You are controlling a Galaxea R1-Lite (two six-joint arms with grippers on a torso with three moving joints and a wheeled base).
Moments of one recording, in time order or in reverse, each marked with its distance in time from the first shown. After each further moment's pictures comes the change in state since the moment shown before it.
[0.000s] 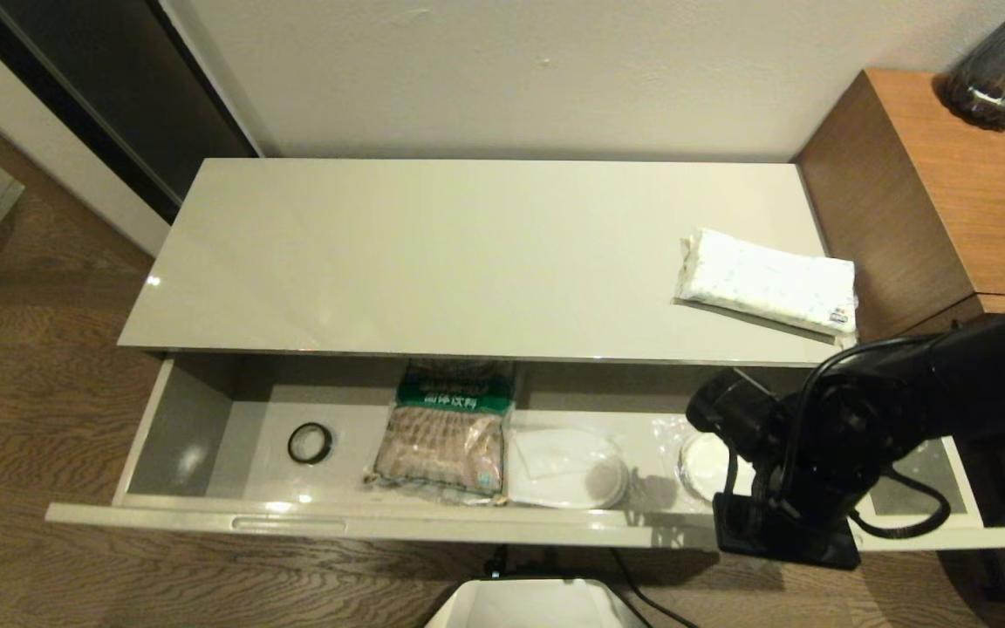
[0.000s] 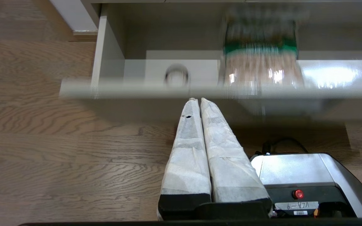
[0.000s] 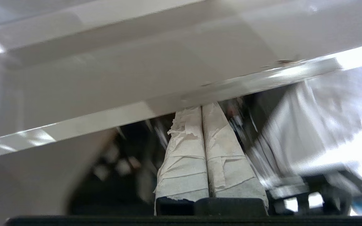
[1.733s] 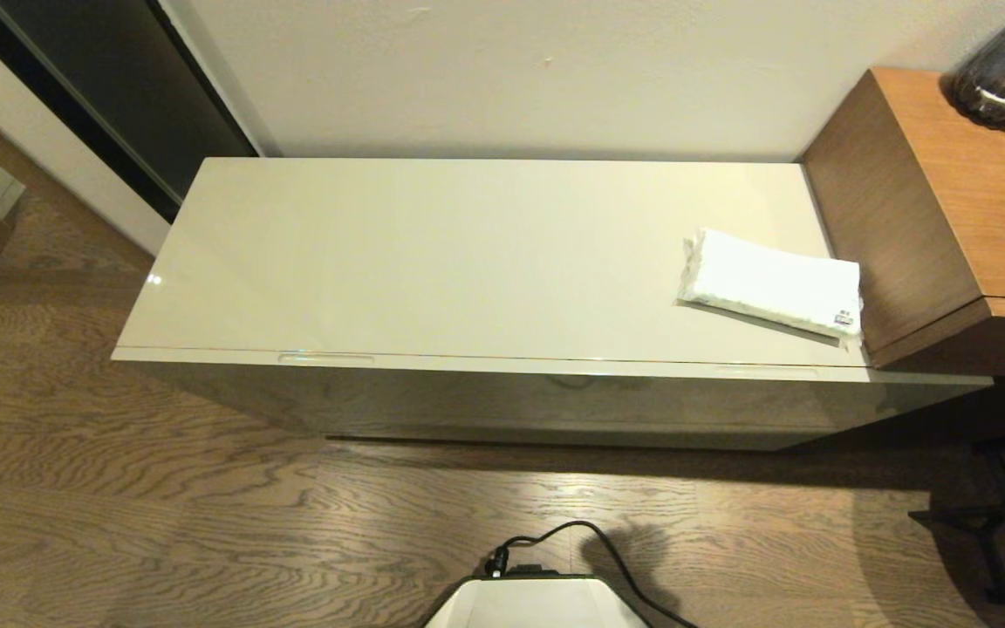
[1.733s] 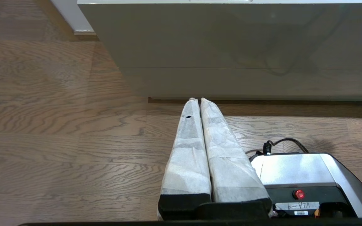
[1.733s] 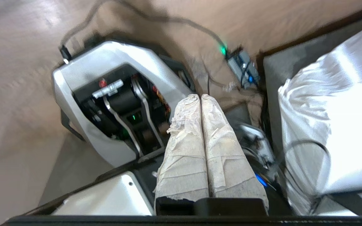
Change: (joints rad) left arm 0.000 0.000 0.000 0.000 0.000 0.000; right arm -0.187 -0.768 -0.350 0.775 -0.097 -0.011
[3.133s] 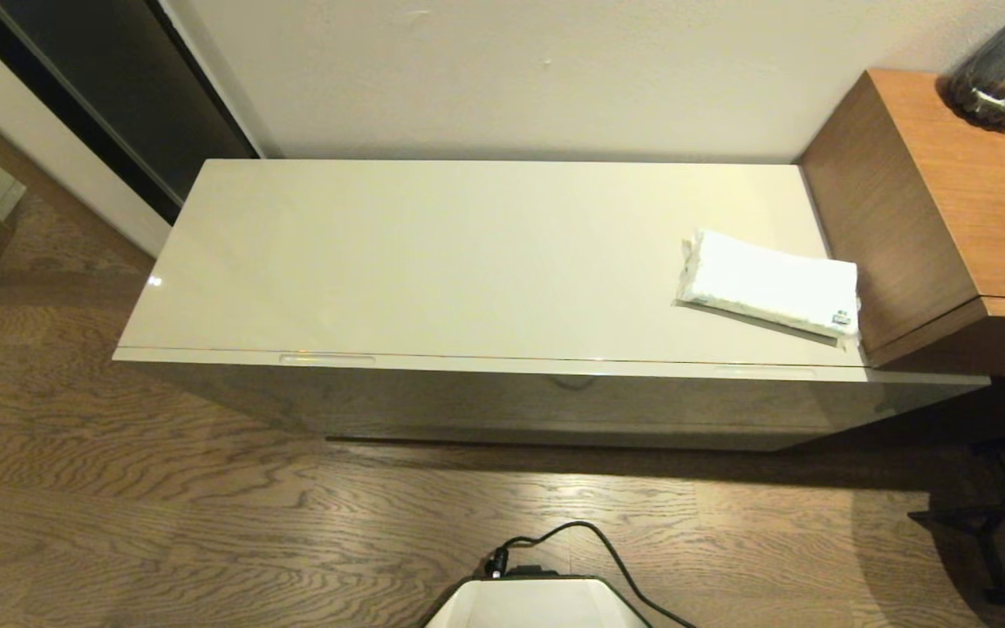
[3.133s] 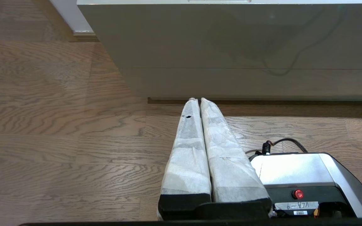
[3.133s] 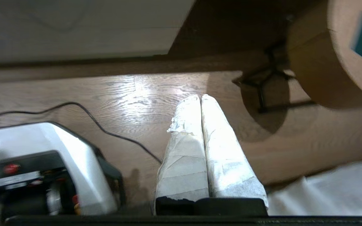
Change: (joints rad) left arm -0.001 0.000 0.000 0.000 0.000 0.000; right arm -0.295 -1.204 1.062 -0.728 -0.009 -0.776
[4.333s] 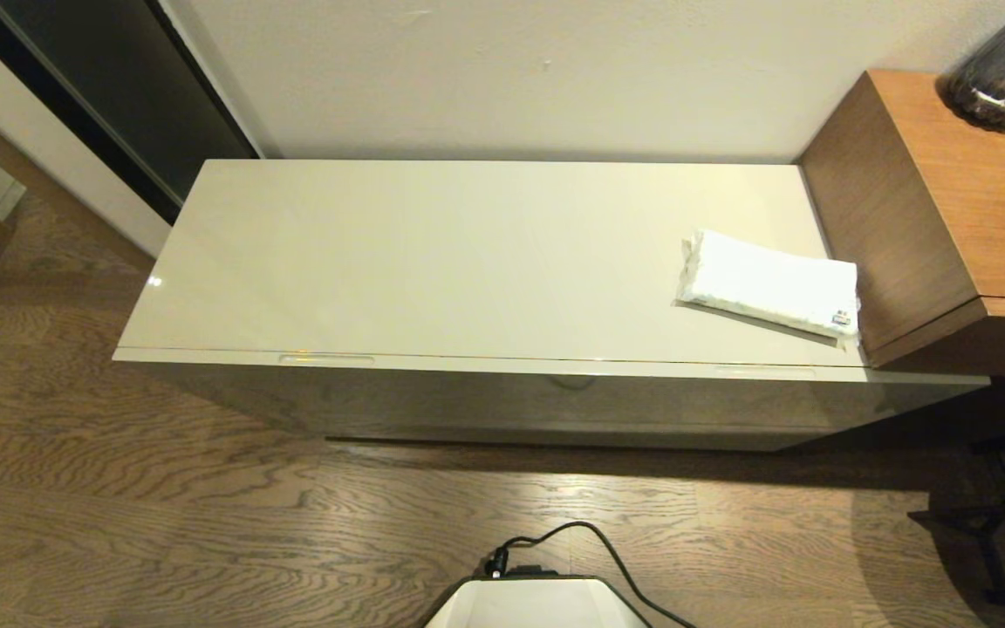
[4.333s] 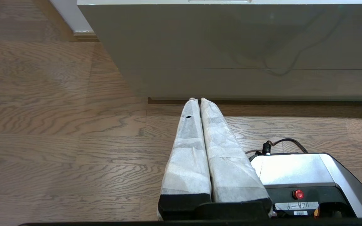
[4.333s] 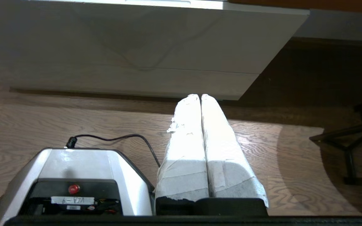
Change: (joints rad) left arm 0.001 0.000 0.000 0.000 0.001 0.000; right arm 0.000 -0.002 0.396 -0.587 0.333 0.043
